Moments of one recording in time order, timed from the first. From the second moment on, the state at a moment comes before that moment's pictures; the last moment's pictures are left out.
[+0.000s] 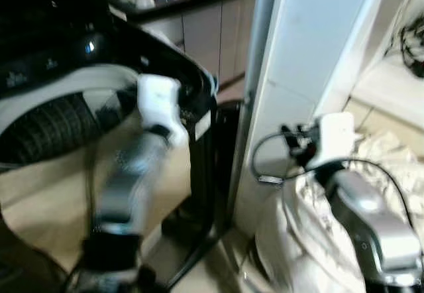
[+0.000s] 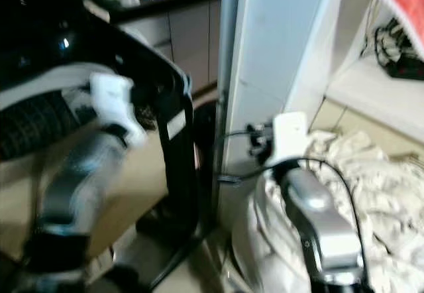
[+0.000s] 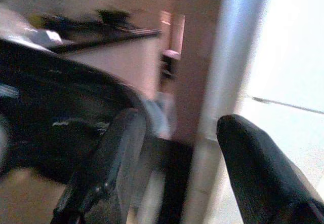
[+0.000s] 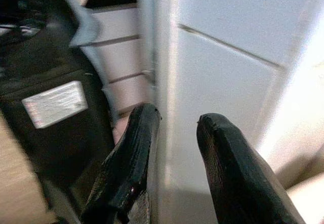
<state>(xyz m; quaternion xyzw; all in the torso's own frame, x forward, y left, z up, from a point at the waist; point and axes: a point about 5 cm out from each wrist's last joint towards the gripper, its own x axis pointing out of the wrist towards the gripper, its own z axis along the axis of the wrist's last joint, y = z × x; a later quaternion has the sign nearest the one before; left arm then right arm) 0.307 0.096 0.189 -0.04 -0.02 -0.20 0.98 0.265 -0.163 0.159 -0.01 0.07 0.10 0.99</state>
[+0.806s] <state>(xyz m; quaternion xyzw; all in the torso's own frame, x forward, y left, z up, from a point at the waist) 0.289 0.093 0.177 0.03 0.02 -0.36 0.93 0.259 -0.243 0.115 -0.04 0.27 -0.06 0.96</state>
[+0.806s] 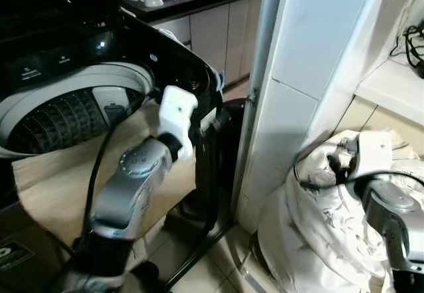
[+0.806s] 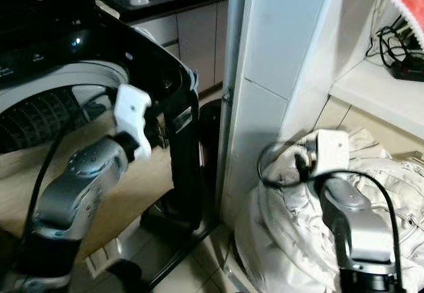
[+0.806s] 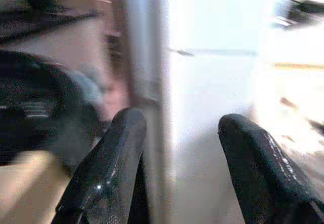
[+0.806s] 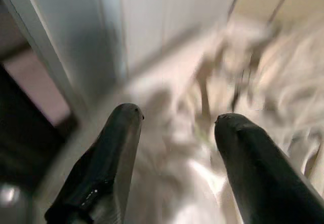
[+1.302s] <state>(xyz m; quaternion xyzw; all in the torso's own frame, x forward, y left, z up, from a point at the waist) 0.246 0.090 0.170 0.06 0.06 -0.57 0.82 0.241 -0.277 0.086 -0.06 0.40 -0.13 0.90</state>
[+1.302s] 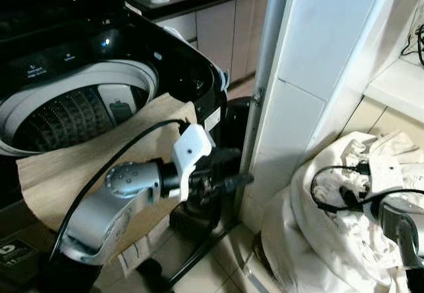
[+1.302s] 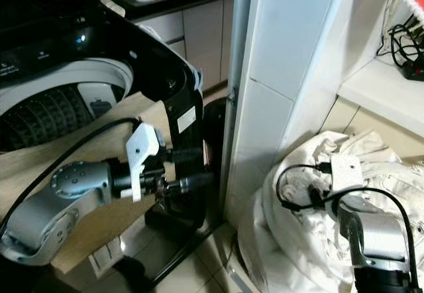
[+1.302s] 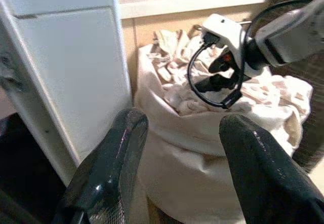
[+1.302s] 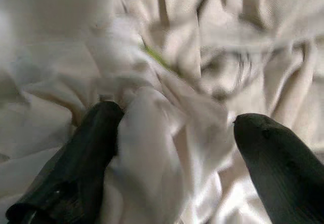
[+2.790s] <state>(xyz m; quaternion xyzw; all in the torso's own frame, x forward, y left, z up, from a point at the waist) 0.242 0.078 0.171 0.04 0.06 -0.58 0.81 0.218 -0.277 0.090 0.13 0.42 -0.09 0.90</state>
